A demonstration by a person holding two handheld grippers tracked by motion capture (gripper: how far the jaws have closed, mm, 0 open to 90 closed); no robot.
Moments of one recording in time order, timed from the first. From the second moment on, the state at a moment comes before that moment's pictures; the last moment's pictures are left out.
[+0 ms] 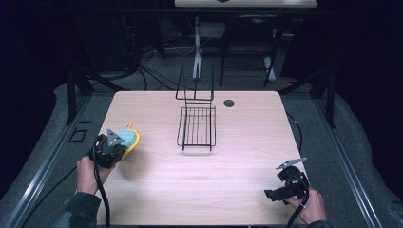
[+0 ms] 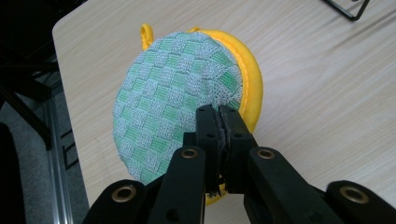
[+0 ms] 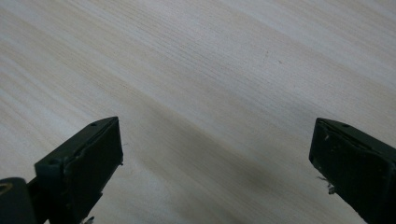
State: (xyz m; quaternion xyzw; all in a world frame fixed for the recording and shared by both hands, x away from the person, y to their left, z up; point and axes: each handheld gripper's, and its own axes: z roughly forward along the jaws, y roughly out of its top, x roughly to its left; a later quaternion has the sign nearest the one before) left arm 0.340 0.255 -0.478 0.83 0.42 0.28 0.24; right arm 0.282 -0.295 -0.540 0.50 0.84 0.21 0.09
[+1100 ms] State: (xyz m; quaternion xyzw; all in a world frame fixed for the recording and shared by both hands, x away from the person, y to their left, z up) left arm 0.336 0.217 -0.462 0.85 0.36 0.27 0.28; right arm 0.283 -0.293 -0.542 0.50 0.84 0.21 0.09
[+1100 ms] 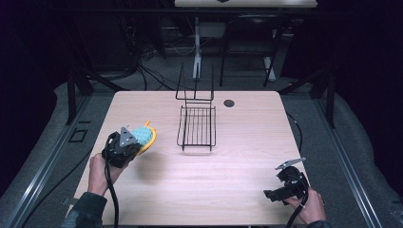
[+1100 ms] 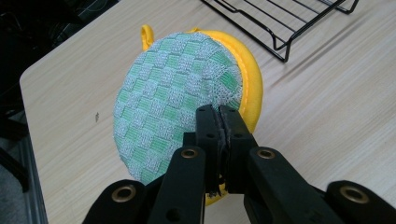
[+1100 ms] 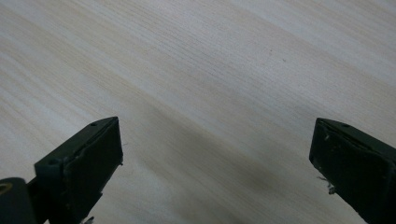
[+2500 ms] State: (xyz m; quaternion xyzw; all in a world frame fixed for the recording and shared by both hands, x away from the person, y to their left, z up) left arm 0.346 0.180 -0.453 0.86 0.31 0.28 0.29; right arm 0.283 -0.293 -0.542 0.50 0.84 0.21 0.09
